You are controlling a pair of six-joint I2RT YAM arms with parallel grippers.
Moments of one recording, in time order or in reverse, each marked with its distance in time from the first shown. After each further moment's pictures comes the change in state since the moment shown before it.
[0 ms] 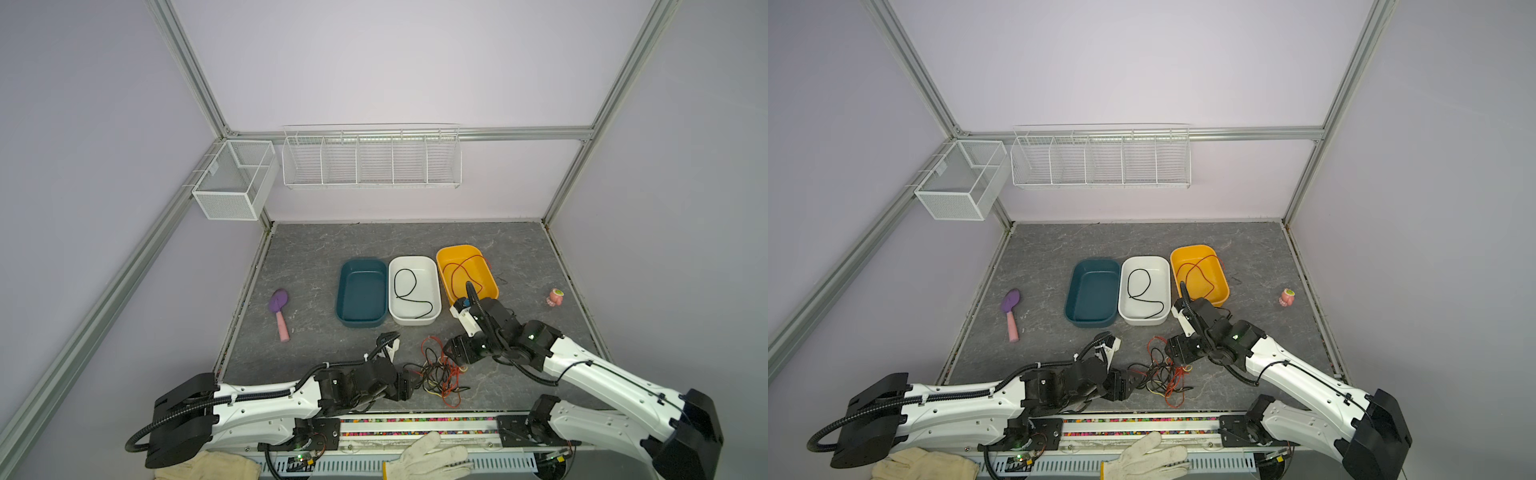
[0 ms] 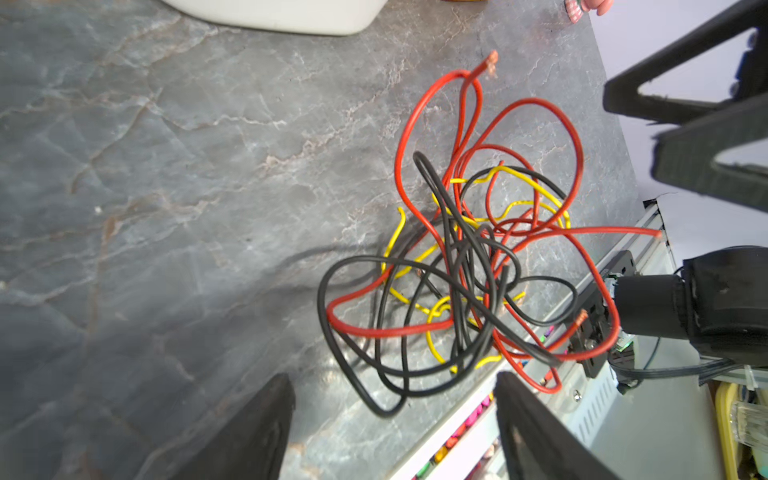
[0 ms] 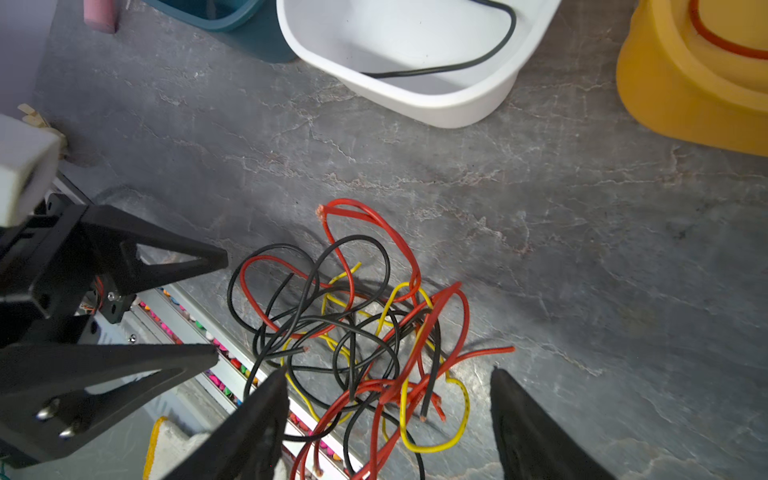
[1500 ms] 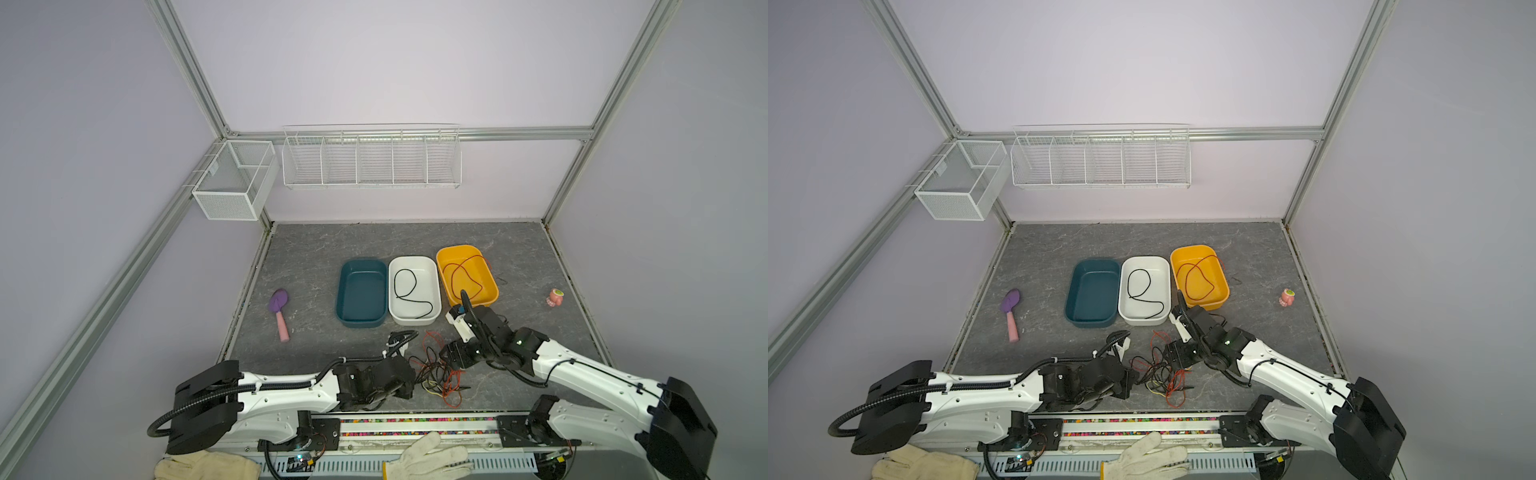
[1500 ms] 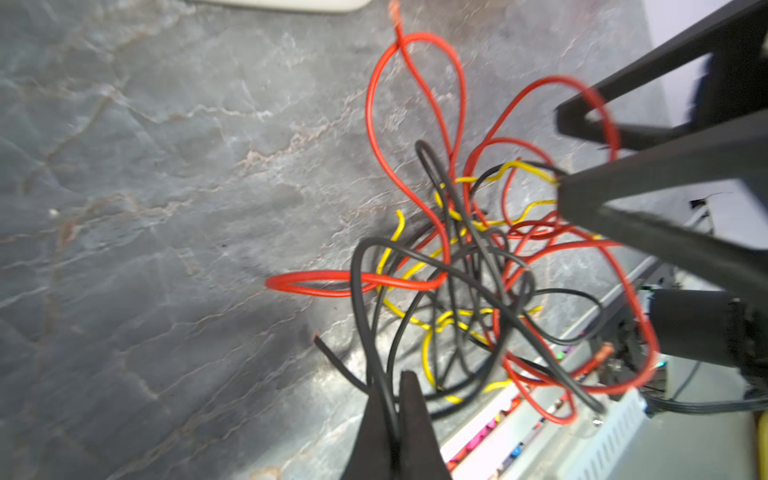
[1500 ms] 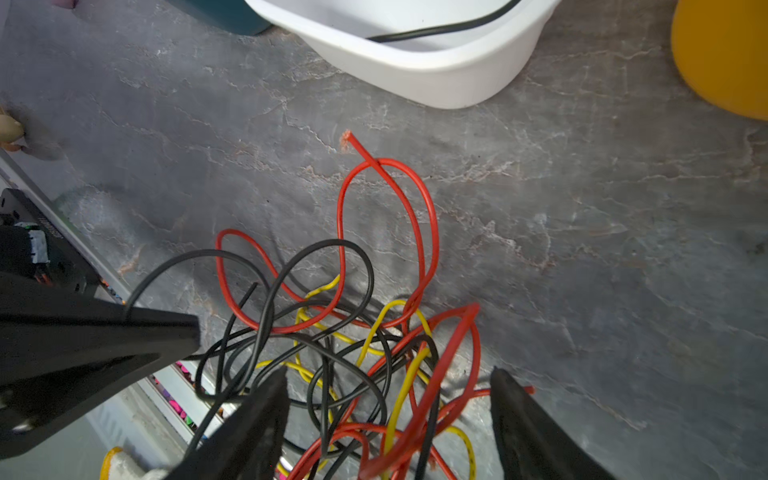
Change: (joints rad) left arm -0.015 0.133 0.128 -0.072 -0.031 -0.015; right arm 0.003 0.059 -0.127 0.182 -0.003 -0.003
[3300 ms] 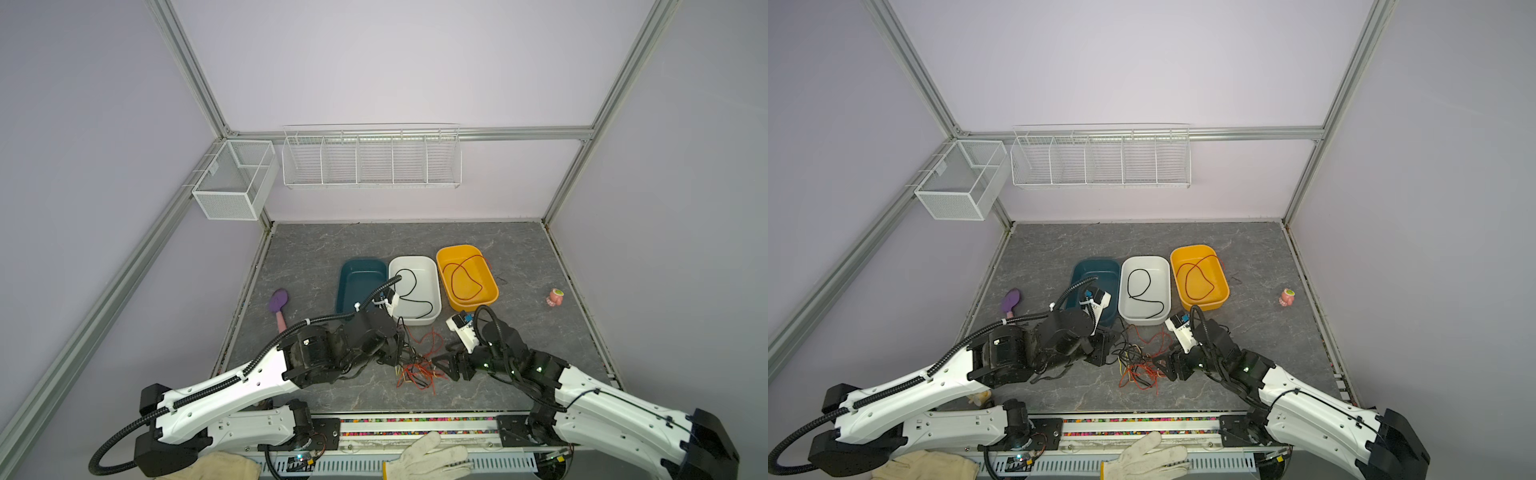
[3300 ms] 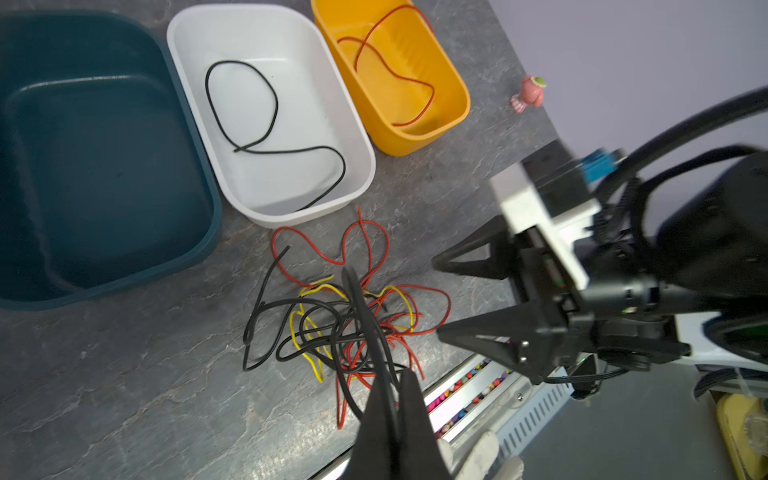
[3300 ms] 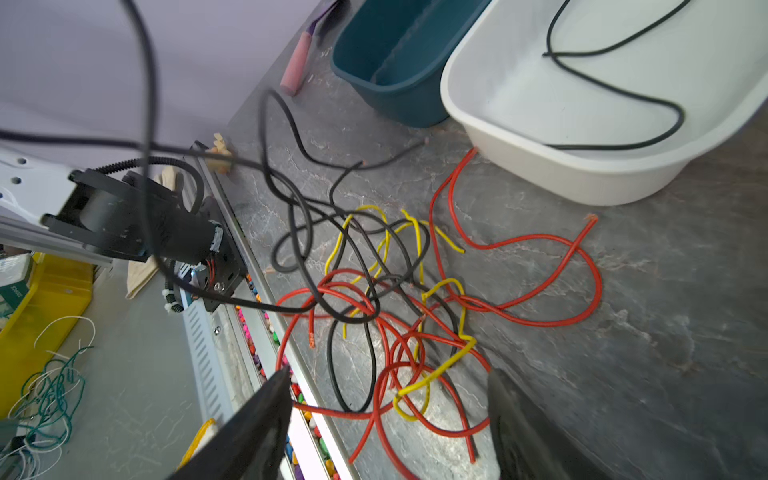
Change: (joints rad) left arm 0.107 -0.134 0.628 -0.667 -0.041 0.258; right arm 0.079 -0.240 -0.201 0.324 -0.156 0.008
